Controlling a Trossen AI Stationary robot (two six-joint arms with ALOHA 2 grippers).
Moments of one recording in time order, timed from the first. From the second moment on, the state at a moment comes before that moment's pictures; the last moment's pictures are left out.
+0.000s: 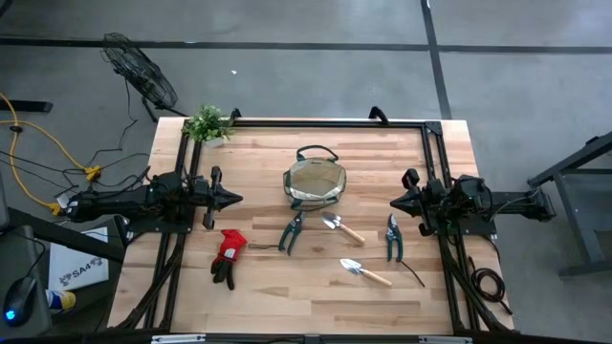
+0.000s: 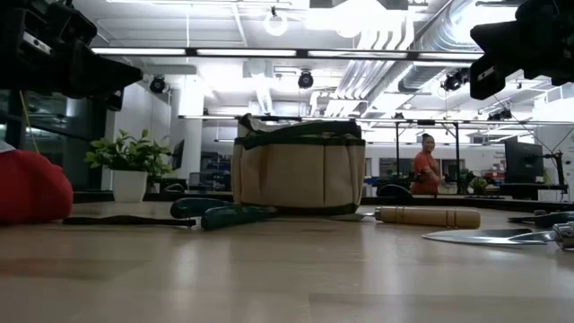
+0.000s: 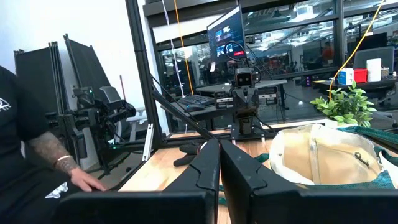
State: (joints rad) left arm 0.07 0.01 0.02 0.00 0.09 -0.03; right arm 0.00 0.01 0.01 0.20 -0.16 0.19
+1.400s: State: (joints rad) left arm 0.07 0.01 0.02 0.00 0.09 -0.03; right arm 0.00 0.07 0.07 0.17 0.12 0.63
